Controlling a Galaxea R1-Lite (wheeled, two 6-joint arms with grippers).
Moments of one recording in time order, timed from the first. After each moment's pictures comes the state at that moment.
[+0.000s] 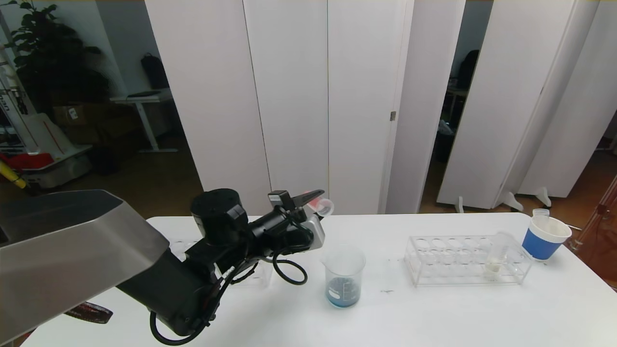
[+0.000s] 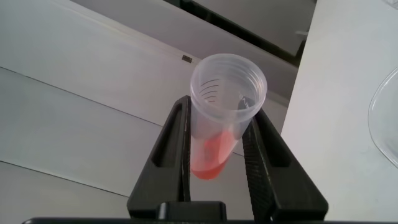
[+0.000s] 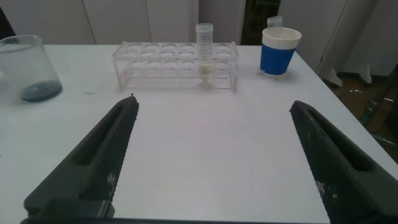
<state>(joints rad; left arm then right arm) -0.50 2.11 -0.77 -1.44 -0.32 1.10 0.00 0.00 0.00 0.00 -0.01 0.03</state>
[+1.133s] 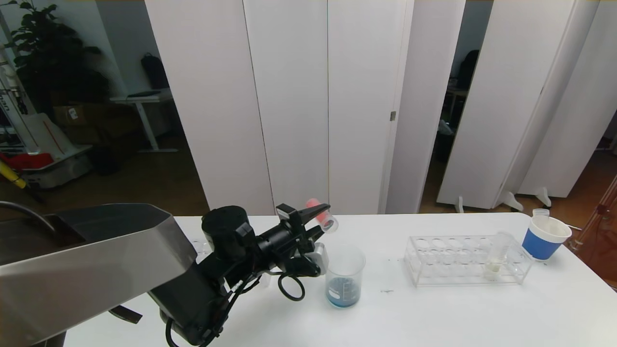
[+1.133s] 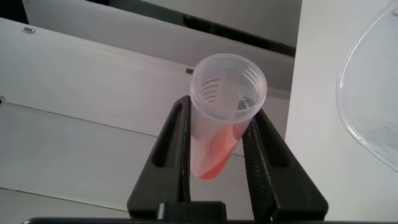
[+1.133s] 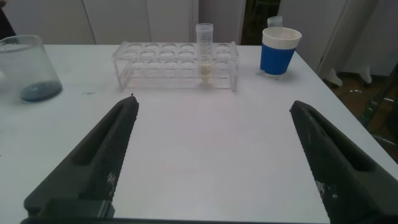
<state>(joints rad) -0.50 2.21 -0.75 -1.56 -0.38 1.27 0.00 0.00 0.00 0.00 -0.01 0.03</state>
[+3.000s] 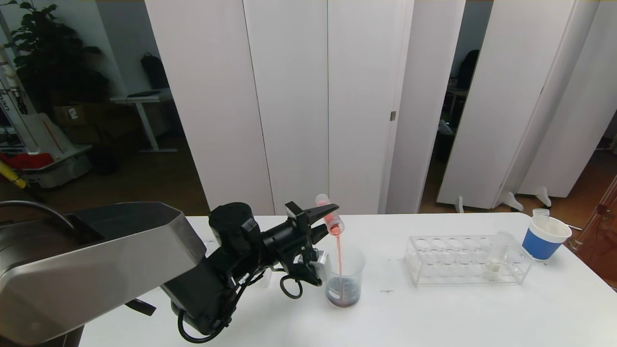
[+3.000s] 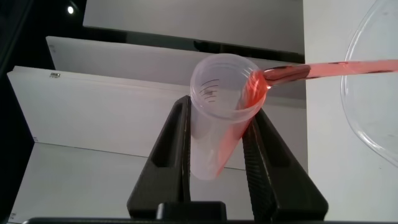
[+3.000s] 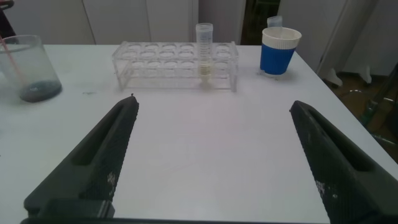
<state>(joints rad) -0.49 2.26 -0.82 -1.56 -0.49 1.41 0.00 0.00 0.00 0.00 -0.01 0.03</state>
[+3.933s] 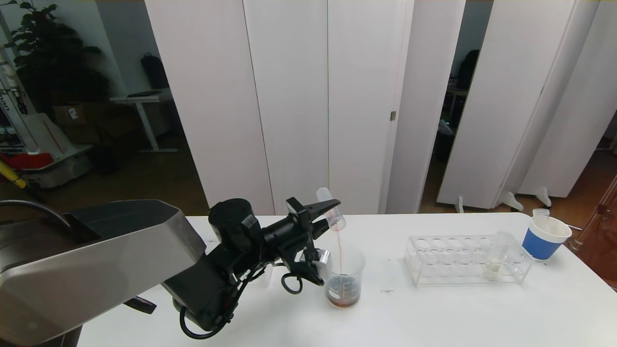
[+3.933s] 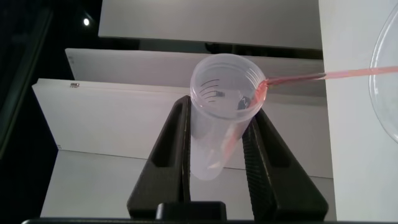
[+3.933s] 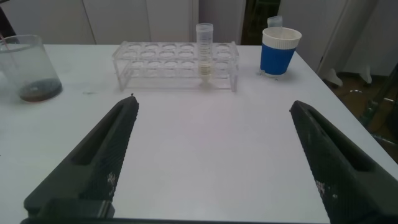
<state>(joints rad) -0.49 2.25 -0.84 -1.56 -0.49 1.48 0.00 0.00 0.00 0.00 -0.01 0.03</state>
